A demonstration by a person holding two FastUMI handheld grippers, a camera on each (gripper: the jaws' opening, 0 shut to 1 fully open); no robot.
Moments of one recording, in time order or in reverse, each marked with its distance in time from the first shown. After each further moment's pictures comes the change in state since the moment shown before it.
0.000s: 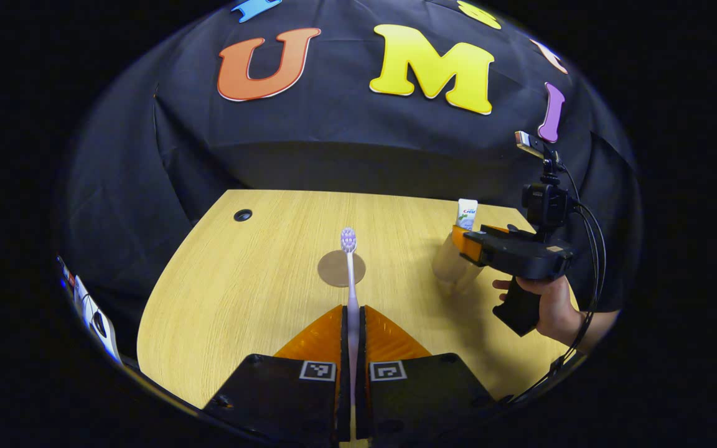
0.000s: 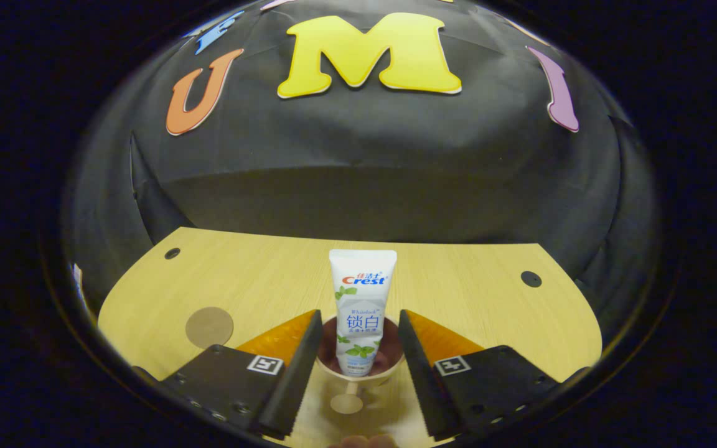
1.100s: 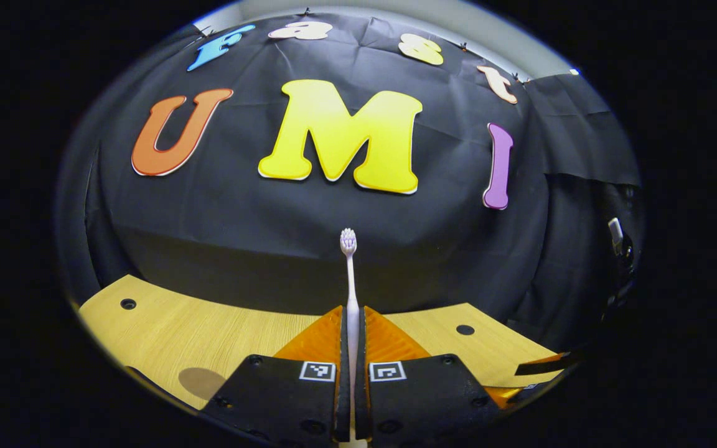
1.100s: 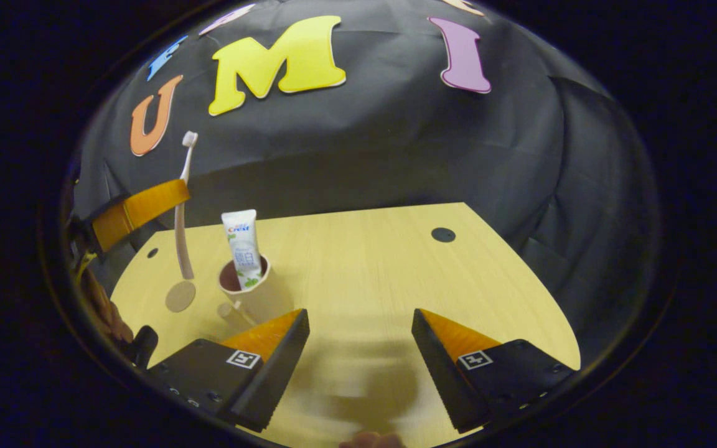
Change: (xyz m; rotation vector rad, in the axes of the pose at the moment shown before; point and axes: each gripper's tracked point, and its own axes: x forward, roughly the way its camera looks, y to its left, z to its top) left arm 0.170 -0.139 0.155 0.042 -0.586 -0.220; right arm -0.088 -0.148 -0.060 0.142 0.103 -0.130
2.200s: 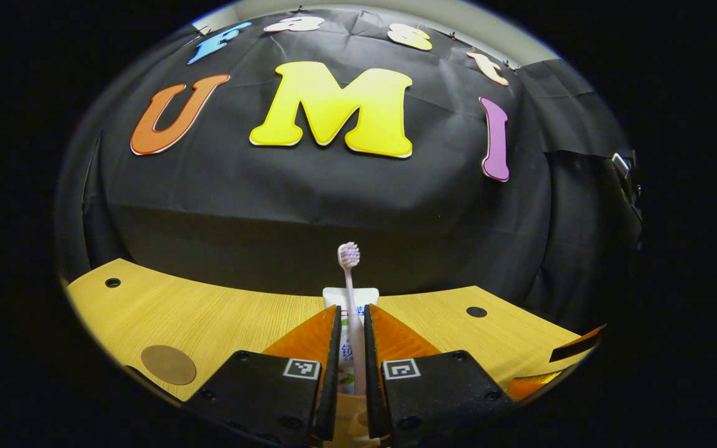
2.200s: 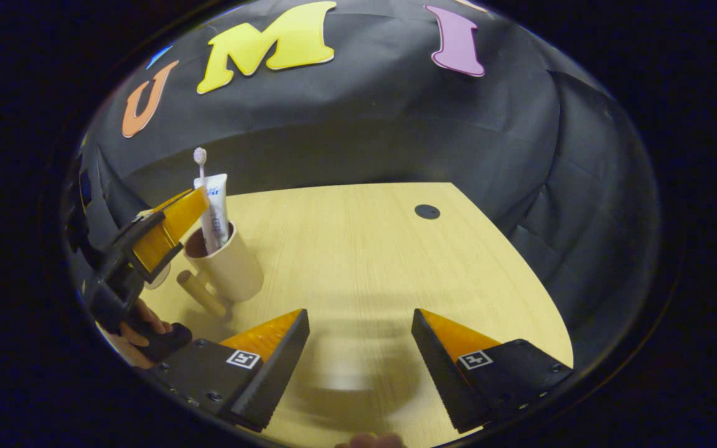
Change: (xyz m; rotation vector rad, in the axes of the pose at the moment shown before) left arm 0.017 -0.009 -0.077 0.011 0.049 0.022; right arm 0.010 -0.017 -0.022 -0.045 0.066 -0.052
